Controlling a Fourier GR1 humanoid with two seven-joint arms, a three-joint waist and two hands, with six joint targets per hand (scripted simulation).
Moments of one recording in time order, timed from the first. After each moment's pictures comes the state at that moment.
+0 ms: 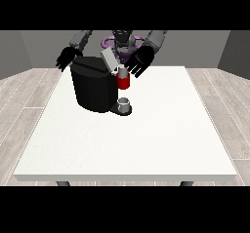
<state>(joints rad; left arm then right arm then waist) -1.15 0.44 0.11 -0.60 -0.65 -0.13 -0.13 -0.30 -0.05 -0.04 -1.41 -0.04 -0.16 -0.04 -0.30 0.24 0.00</state>
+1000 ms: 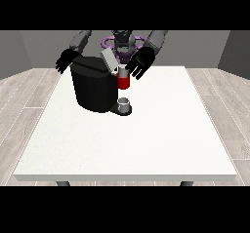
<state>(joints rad) -1.17 0.44 0.10 -0.61 -0.68 -0.14 -0.13 -0.31 -0.05 -0.06 -1.38 -0.04 -0.16 -0.07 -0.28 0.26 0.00</state>
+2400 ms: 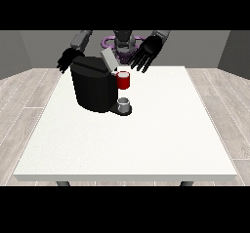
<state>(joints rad) -1.13 0.41 0.04 -0.64 -0.76 -0.23 -0.15 -0.29 -0.05 -0.09 -1.30 -0.04 -0.19 -0.08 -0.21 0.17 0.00</state>
